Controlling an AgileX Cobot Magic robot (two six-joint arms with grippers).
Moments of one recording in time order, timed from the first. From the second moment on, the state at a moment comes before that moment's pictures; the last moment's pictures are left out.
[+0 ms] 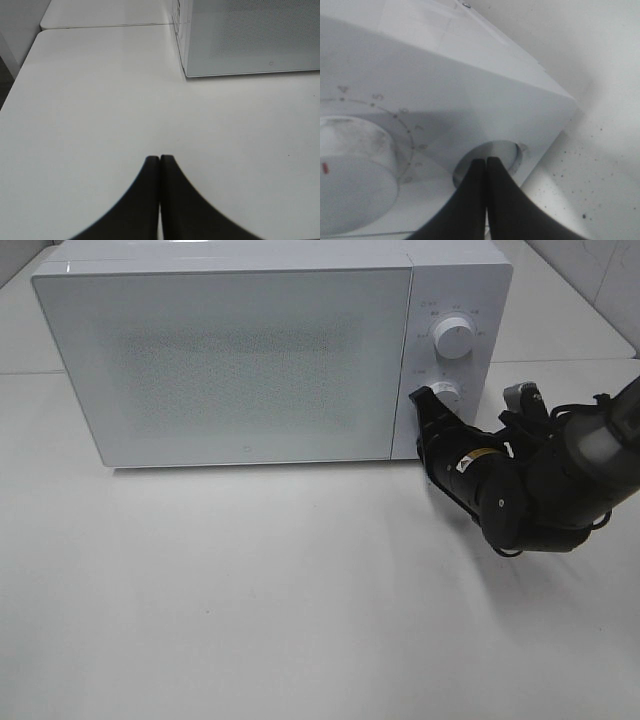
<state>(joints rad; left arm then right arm) -0.10 0.00 -0.50 0.02 1.06 0.00 0.47 2.13 -0.77 0.39 -0.94 0.94</state>
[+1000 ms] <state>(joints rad) -0.10 0.00 -0.50 0.02 1.06 0.00 0.48 2.16 -0.84 0.47 -0.87 0.95</state>
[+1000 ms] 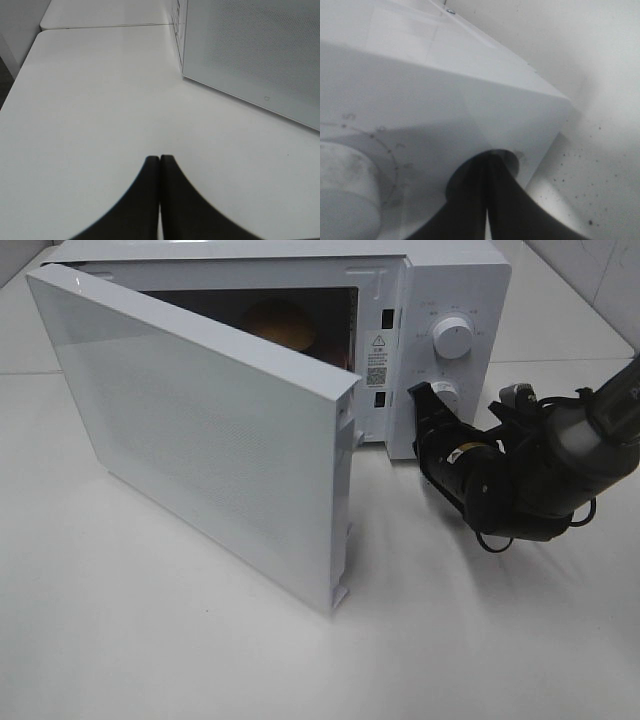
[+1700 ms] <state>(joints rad) -0.10 0.00 -0.50 0.02 1.06 0.00 0.47 1.95 -0.65 0.31 -0.85 0.90</state>
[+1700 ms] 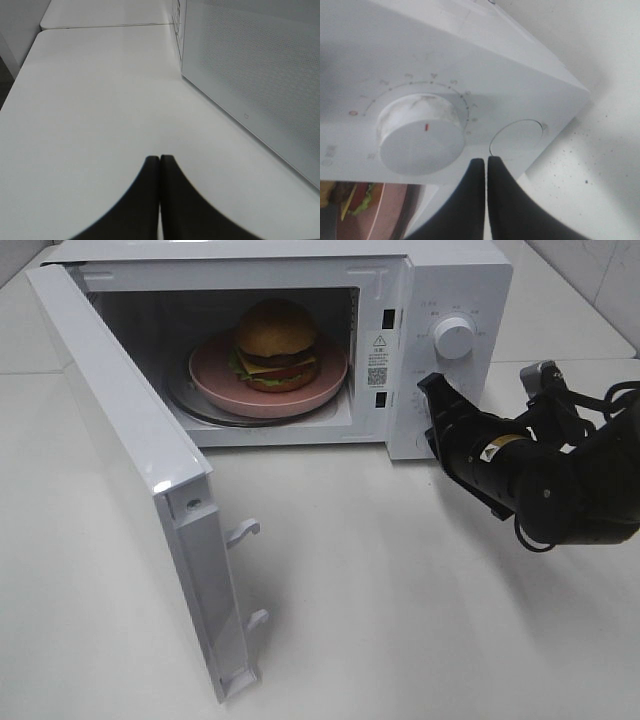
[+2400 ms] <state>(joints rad) -0.10 0.00 -0.50 0.02 1.06 0.00 0.47 1.79 -0.57 -0.14 -0.82 0.32</state>
